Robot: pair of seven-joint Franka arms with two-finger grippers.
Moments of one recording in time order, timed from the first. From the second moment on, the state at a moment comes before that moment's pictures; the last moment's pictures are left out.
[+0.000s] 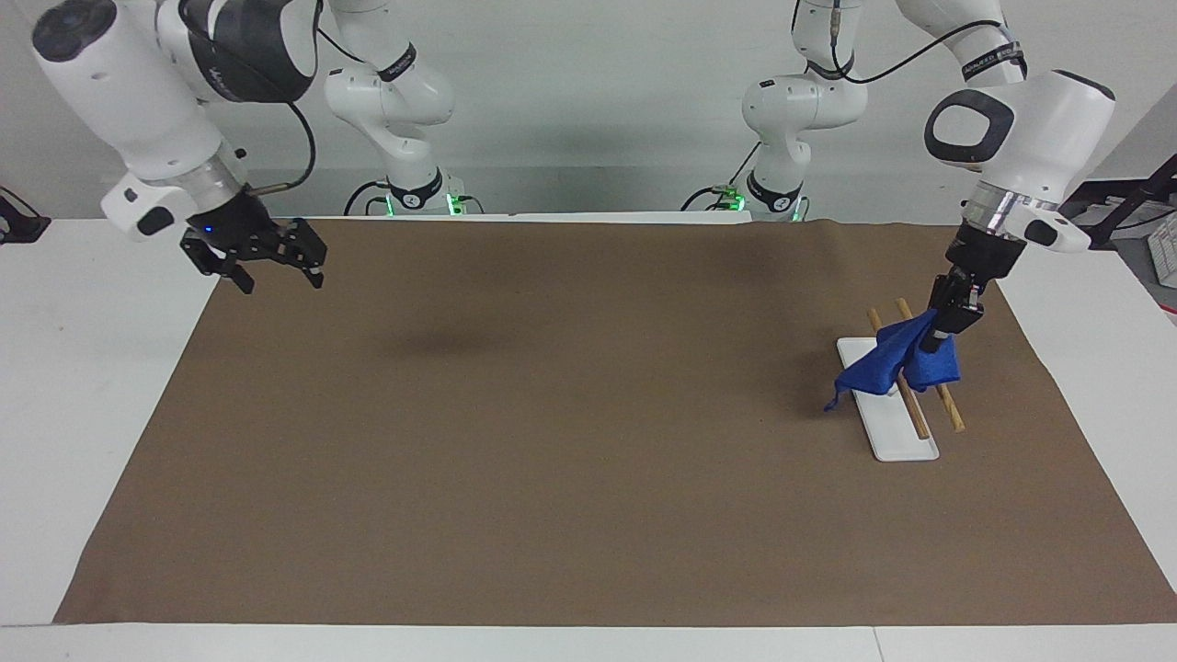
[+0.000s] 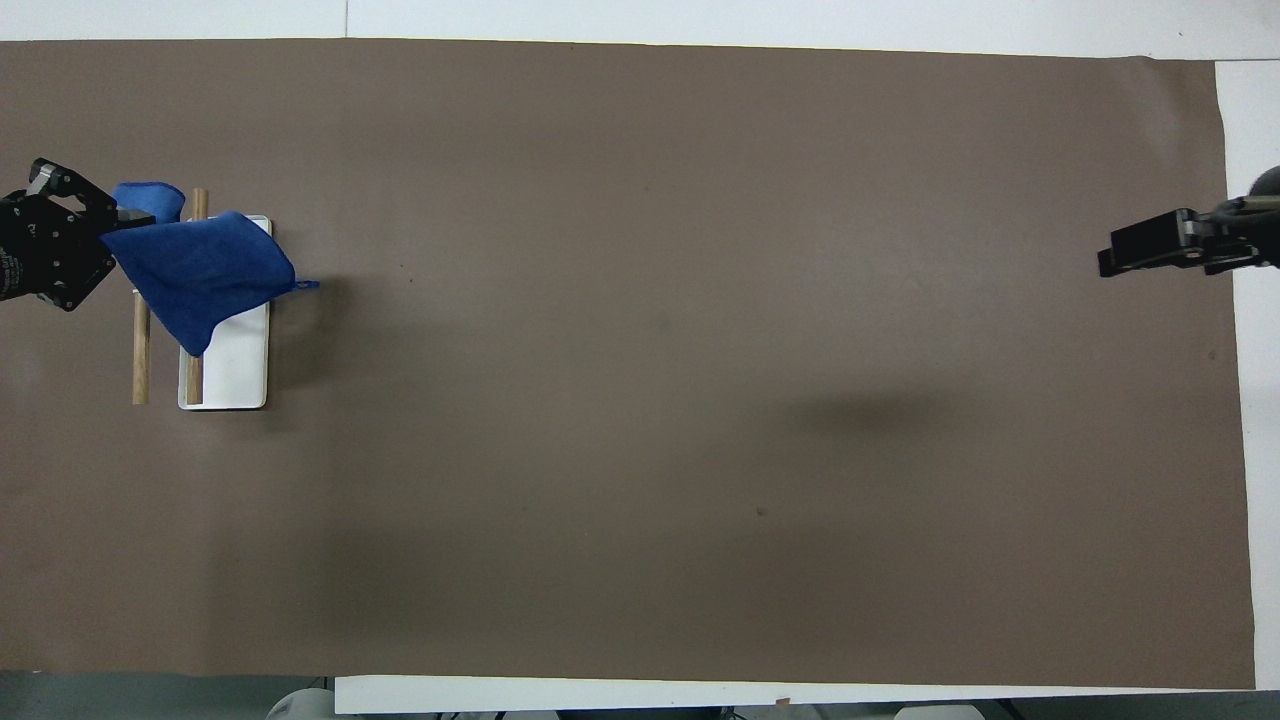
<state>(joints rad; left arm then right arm) 0.03 -0.14 -0.03 -2.16 -0.43 2.44 -0.82 -0.07 0.00 -0.03 -1.63 0.02 1.62 -0.13</state>
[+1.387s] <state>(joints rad) 0.18 -0.11 -0.03 -2.14 -0.43 2.50 -0.72 -0.06 0.00 -0.02 -1.62 -0.03 1.56 -0.13</state>
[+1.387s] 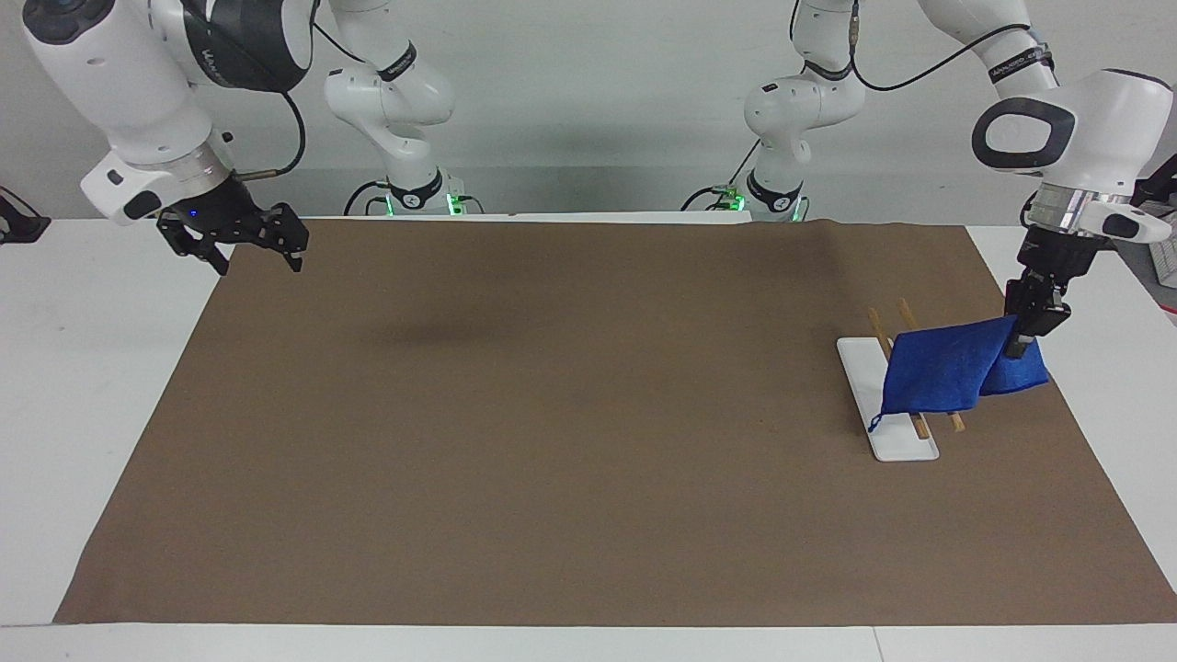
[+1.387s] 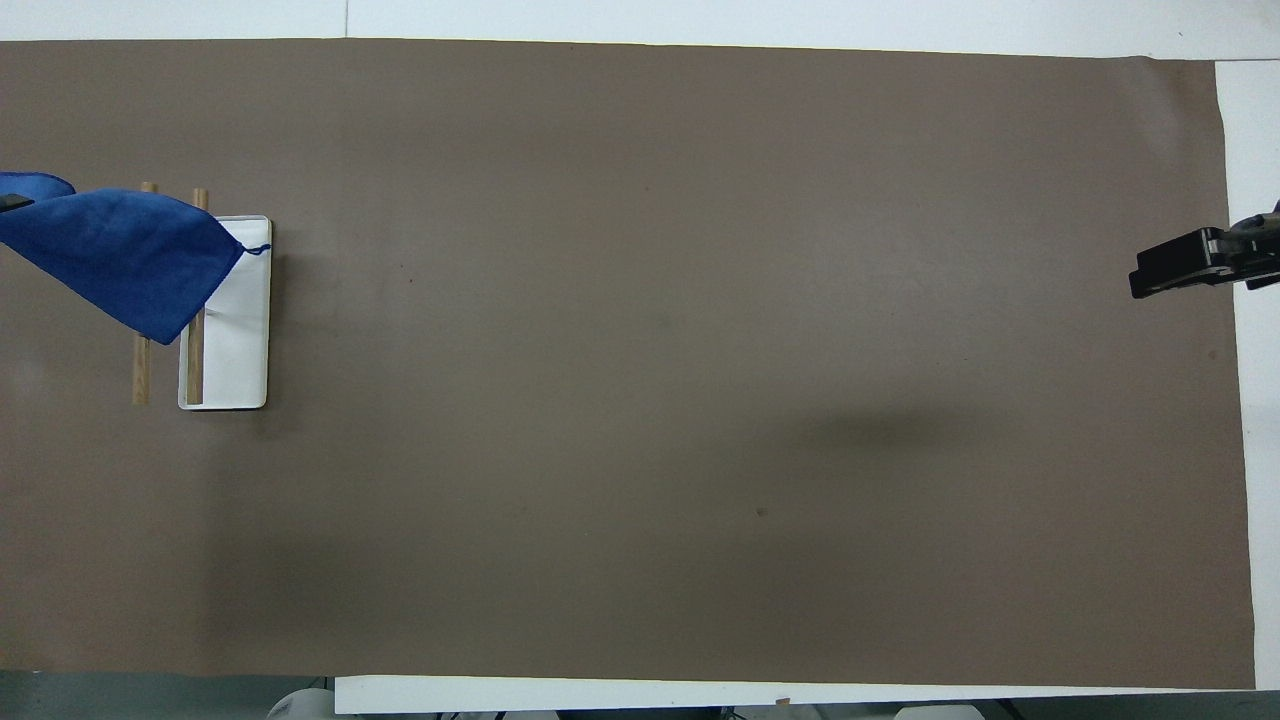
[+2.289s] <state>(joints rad) 0.20 -0.17 -0.03 -2.29 -0.42 2.47 -0.88 -0.06 -0.02 -0.02 -1.62 -0.03 1.56 -0.13</state>
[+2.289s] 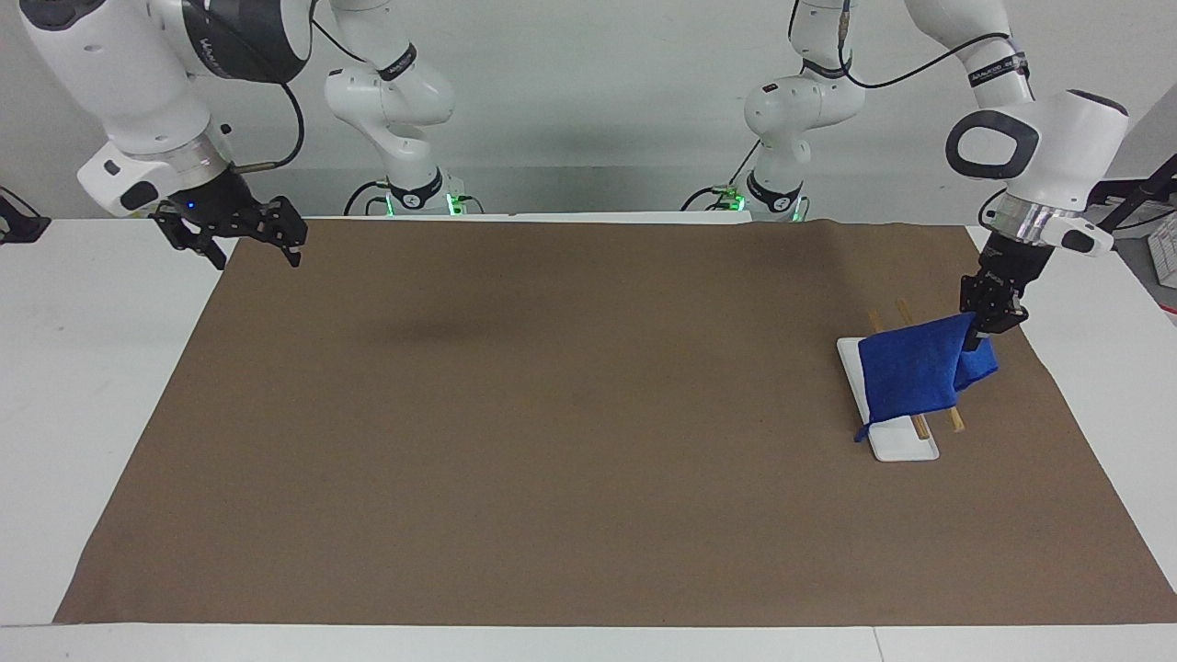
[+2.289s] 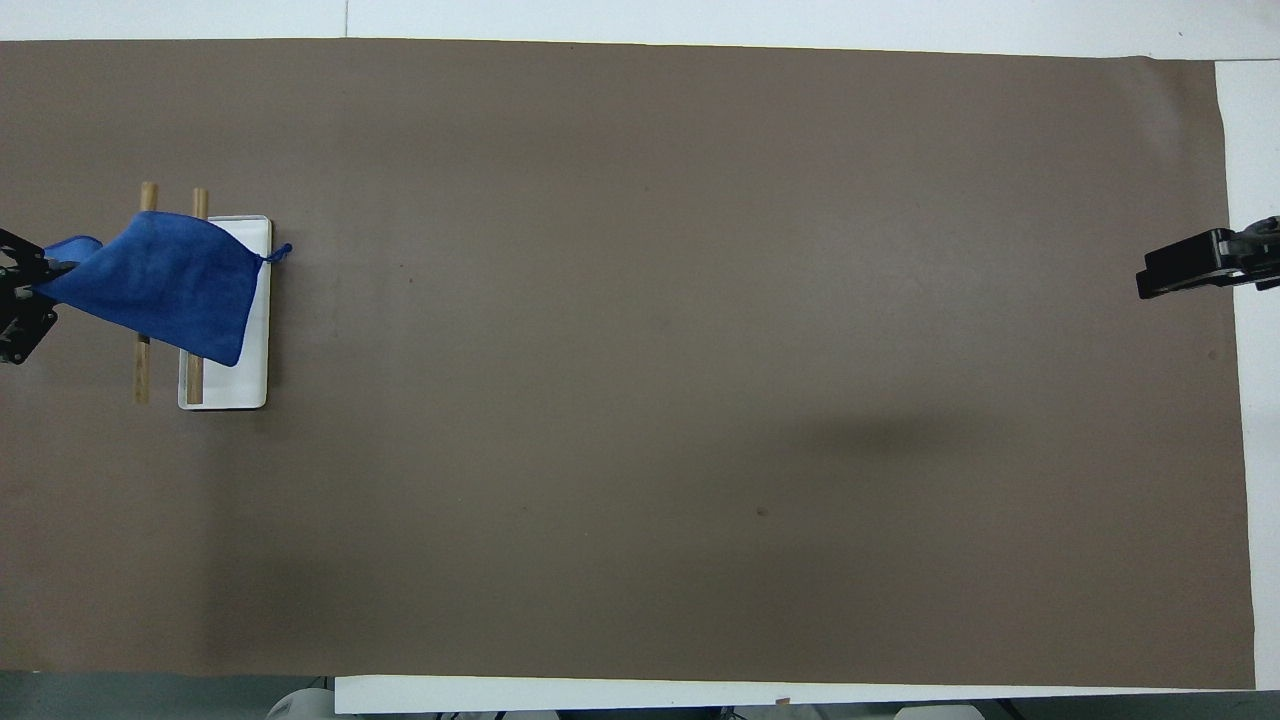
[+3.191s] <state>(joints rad) 0.15 -0.04 -0.05 -1.75 -0.07 1.83 -0.70 -0.05 -0.02 -0.02 -1.62 -0.03 1.56 -0.13</state>
